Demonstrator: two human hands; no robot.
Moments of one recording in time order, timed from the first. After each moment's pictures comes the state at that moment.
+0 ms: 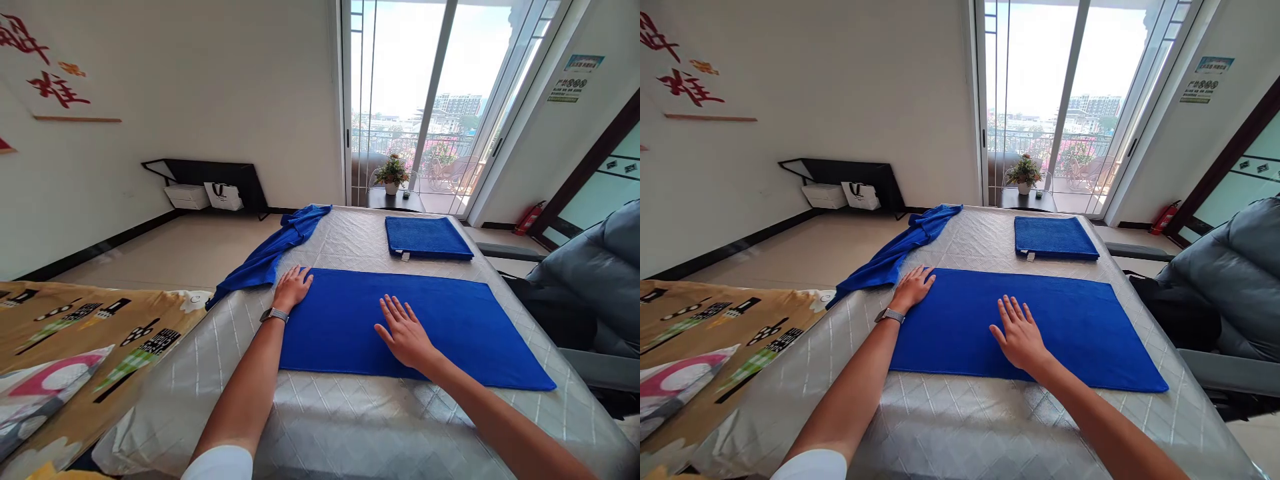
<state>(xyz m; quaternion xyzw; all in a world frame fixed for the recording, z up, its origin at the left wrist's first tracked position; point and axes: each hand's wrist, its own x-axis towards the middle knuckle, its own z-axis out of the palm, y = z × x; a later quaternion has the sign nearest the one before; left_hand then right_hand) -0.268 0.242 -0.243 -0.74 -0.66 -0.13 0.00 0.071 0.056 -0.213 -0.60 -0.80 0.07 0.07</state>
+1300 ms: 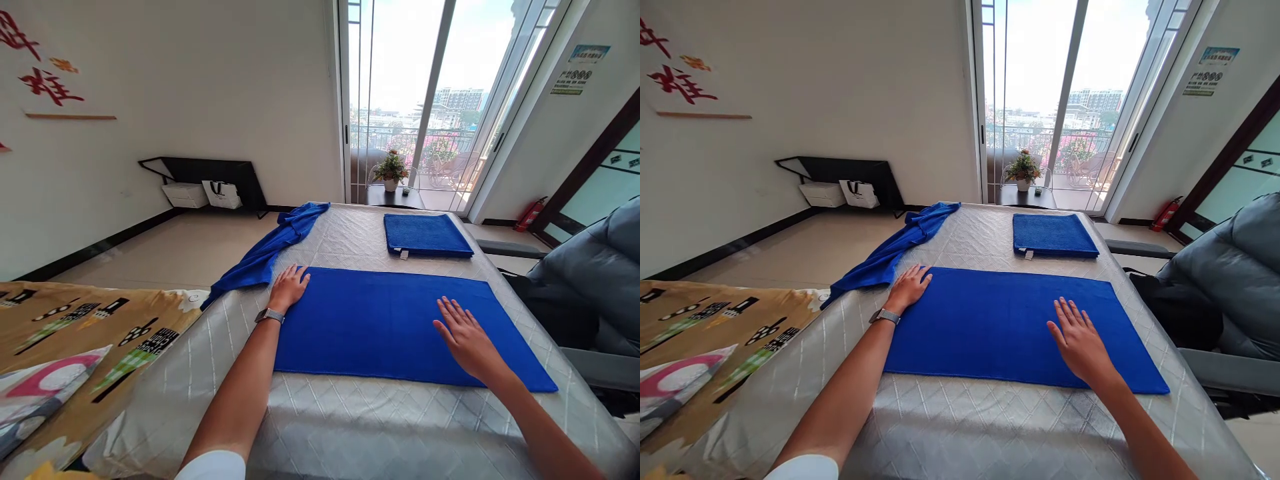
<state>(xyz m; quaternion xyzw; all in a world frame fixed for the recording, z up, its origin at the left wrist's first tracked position) -0.268 0.243 -0.245 -0.74 -0.65 -0.14 0.01 0.196 0.021 -0.217 -0.69 -0.72 -0.01 0.07</state>
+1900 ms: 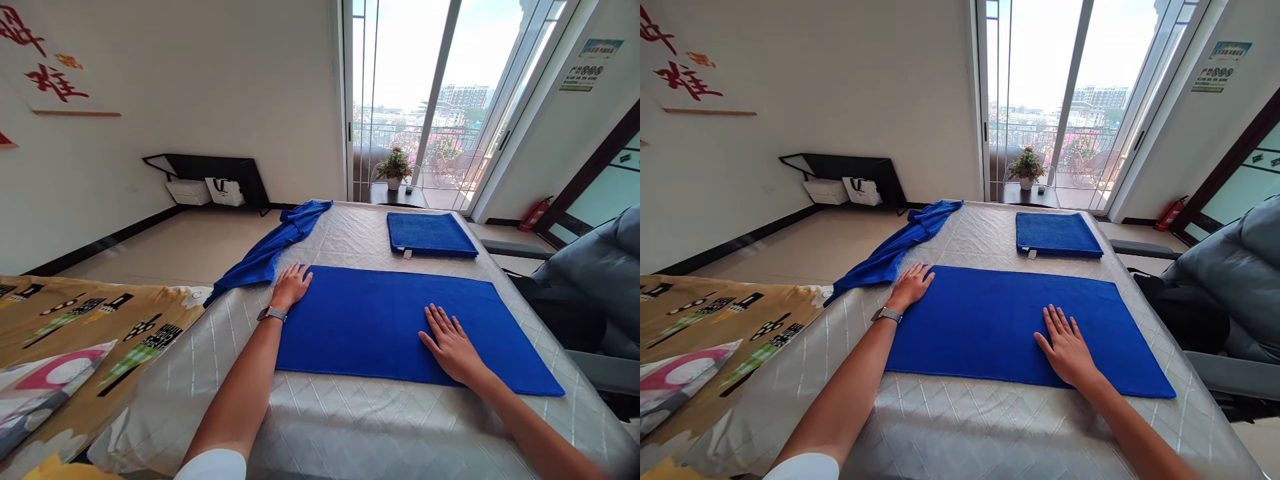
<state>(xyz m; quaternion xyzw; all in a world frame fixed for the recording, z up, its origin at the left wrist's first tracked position) -0.266 0.242 -0.242 -0.74 -0.66 -0.12 0.01 0.170 0.027 -0.246 -0.68 -0.73 0.05 0.03</state>
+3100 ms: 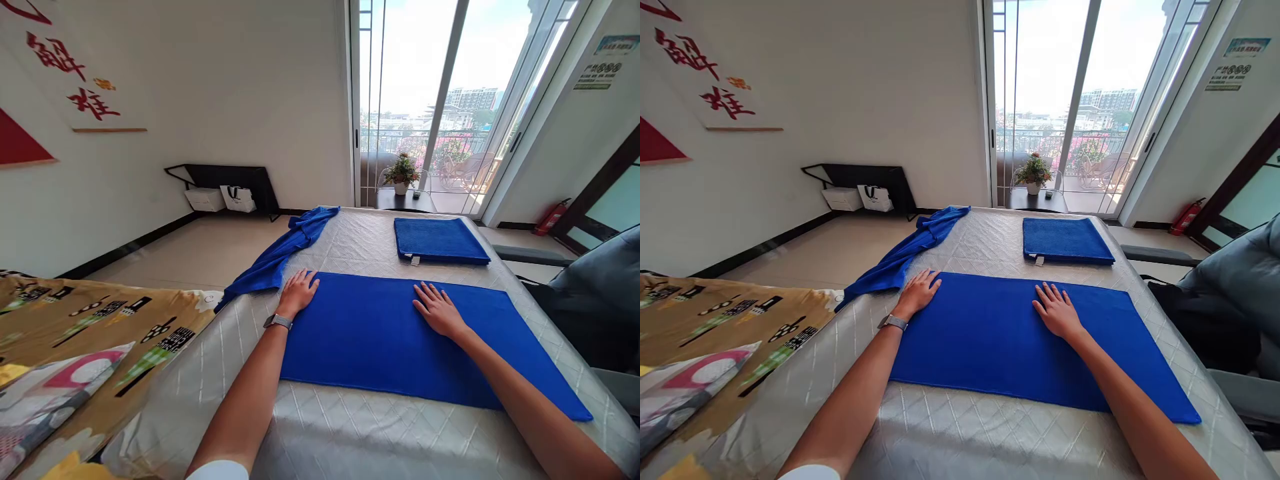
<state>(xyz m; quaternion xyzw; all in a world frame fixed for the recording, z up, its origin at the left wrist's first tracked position) -0.269 0.242 -0.242 -0.74 -0.66 -0.12 0.00 0.170 0.145 -0.244 -0.67 -0.74 0.05 0.02</state>
